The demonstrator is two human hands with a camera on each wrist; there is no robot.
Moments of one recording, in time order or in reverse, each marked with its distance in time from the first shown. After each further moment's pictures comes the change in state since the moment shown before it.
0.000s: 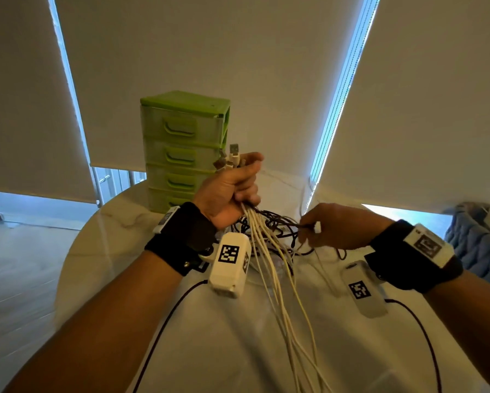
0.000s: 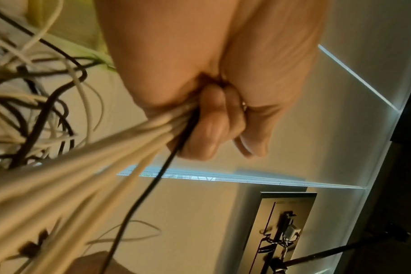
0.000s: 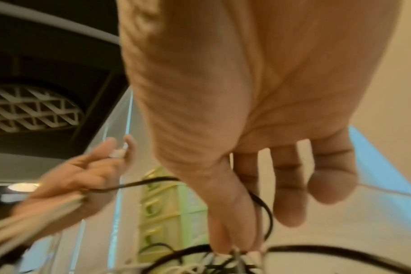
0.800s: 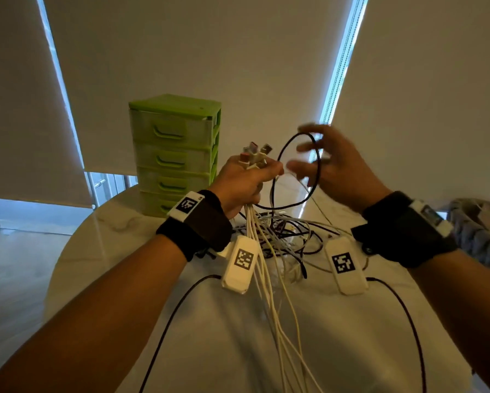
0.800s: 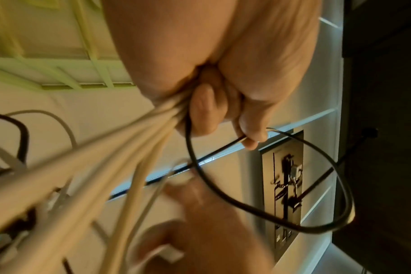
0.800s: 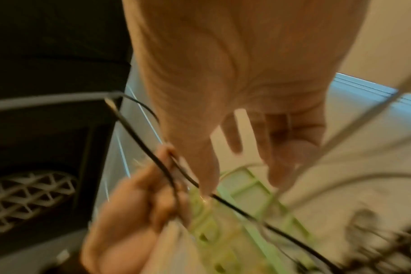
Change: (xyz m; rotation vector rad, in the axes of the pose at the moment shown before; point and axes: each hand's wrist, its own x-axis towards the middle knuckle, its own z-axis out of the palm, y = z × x) left_hand 0.019 -0.007 0.034 0.596 0.136 0.069; right_hand -0.002 -0.020 -0.042 0.702 0.687 -0.131
